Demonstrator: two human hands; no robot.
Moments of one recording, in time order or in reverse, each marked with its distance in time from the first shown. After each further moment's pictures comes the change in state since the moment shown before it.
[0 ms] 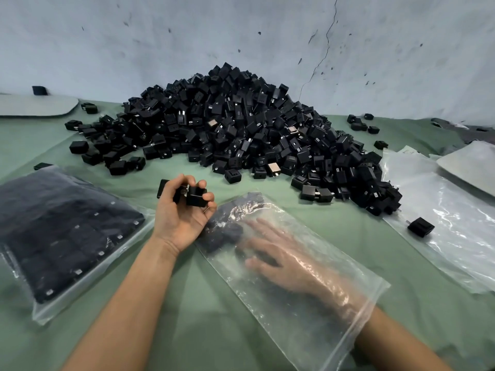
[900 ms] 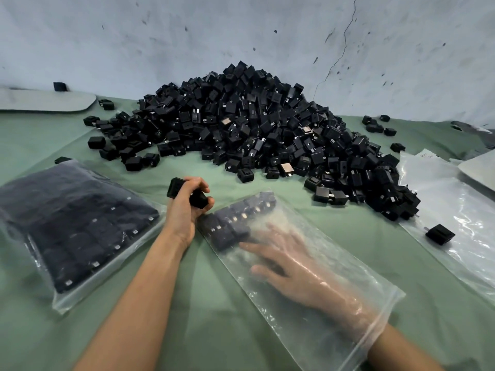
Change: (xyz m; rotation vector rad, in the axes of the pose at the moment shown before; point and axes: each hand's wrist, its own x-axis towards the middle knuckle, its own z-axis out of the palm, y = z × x) left_hand 0.006 0.003 -0.015 0.463 0.329 0.266; right_hand -0.011 -0.020 -0.001 0.012 -0.030 0.012
